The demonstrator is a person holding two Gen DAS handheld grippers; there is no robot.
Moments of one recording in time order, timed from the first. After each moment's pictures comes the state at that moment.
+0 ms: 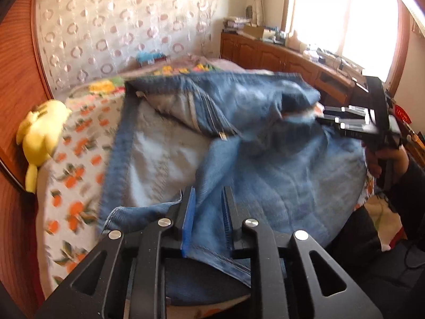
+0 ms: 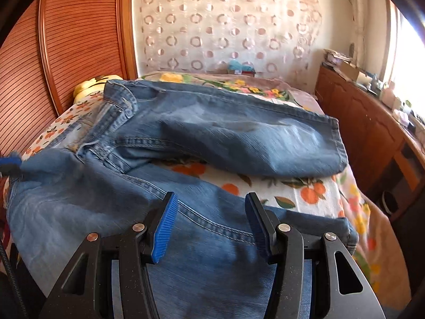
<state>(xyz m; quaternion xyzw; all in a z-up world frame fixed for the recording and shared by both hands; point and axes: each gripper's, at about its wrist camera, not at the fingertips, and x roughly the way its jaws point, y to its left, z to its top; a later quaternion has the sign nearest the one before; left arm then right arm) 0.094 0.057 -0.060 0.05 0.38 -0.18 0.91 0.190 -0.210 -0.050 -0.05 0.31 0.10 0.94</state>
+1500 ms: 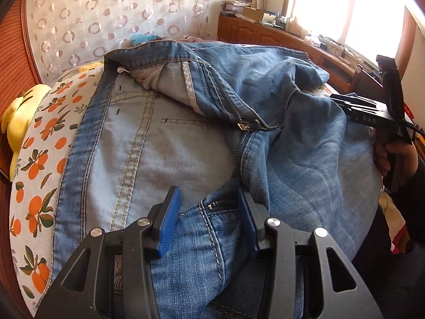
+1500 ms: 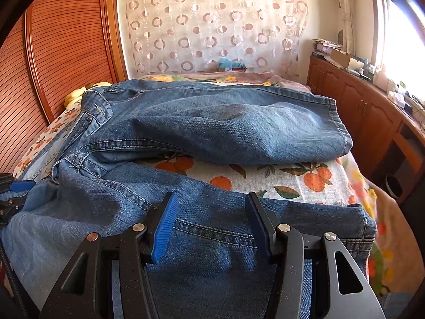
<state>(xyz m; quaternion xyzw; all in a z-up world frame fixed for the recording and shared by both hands) 0.125 0.030 -0.121 0.05 0.43 -0.20 0.88 0.206 -0.228 -0.074 -0.01 0.32 0.08 0.94</state>
